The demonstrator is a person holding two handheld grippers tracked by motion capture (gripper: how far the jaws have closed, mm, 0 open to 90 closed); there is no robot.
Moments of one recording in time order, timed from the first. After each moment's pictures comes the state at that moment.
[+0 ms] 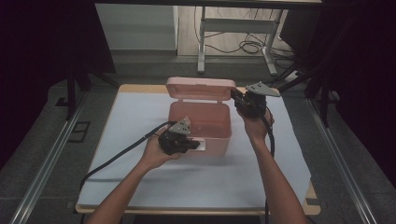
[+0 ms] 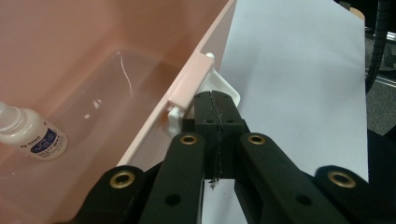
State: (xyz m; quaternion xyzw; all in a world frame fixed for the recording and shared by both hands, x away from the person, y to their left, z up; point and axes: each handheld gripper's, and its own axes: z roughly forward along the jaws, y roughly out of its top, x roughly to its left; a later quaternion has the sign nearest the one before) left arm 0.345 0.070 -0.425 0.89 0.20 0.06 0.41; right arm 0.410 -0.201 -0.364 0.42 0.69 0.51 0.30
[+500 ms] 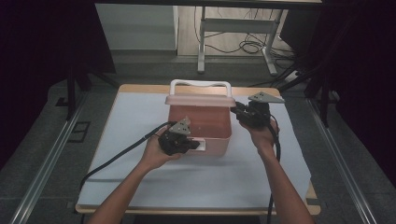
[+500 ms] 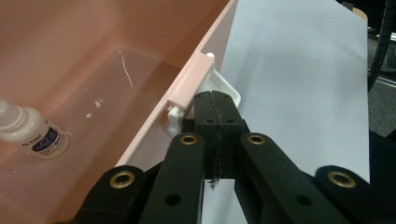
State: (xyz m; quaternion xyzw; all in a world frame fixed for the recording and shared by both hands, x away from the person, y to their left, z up) left arm 0.344 0.069 -0.425 0.89 0.20 0.06 0.41; right arm 0.386 -0.214 -0.373 0.41 0.73 0.49 0.24
